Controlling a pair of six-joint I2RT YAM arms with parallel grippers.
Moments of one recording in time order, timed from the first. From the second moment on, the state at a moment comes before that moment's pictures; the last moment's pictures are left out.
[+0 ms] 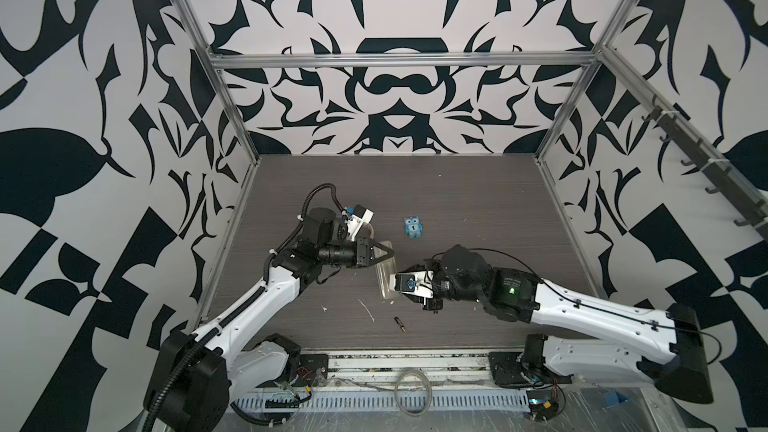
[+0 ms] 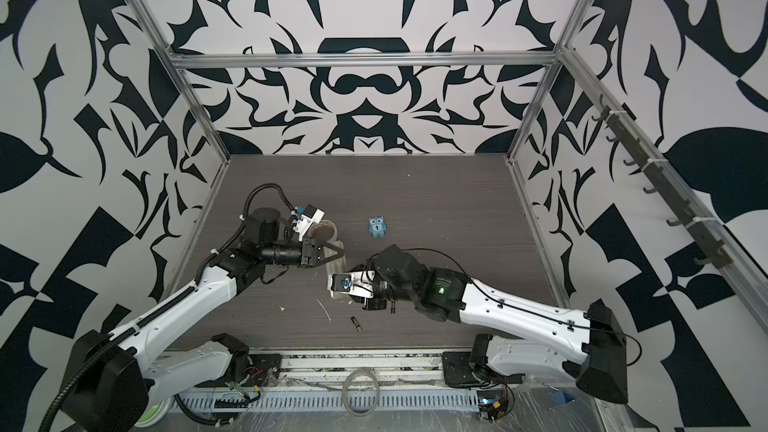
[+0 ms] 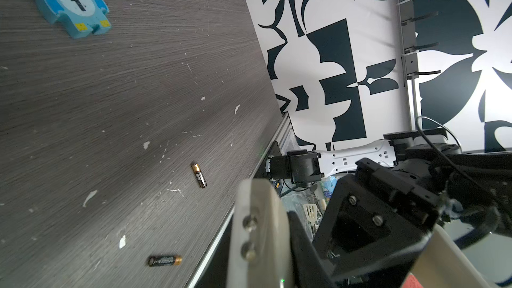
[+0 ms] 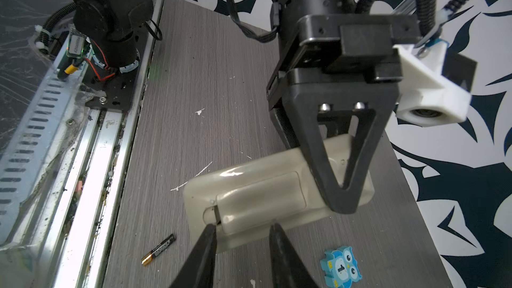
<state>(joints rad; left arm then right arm) -0.48 1.11 0.68 -0.09 0.94 -0.73 1.11 1.09 0.84 -0.29 -0.12 -0.52</state>
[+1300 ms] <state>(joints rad) -0.48 1.12 0.63 -0.02 0.95 -0.78 1.19 1.20 0.87 -0.28 -0.02 -0.66</state>
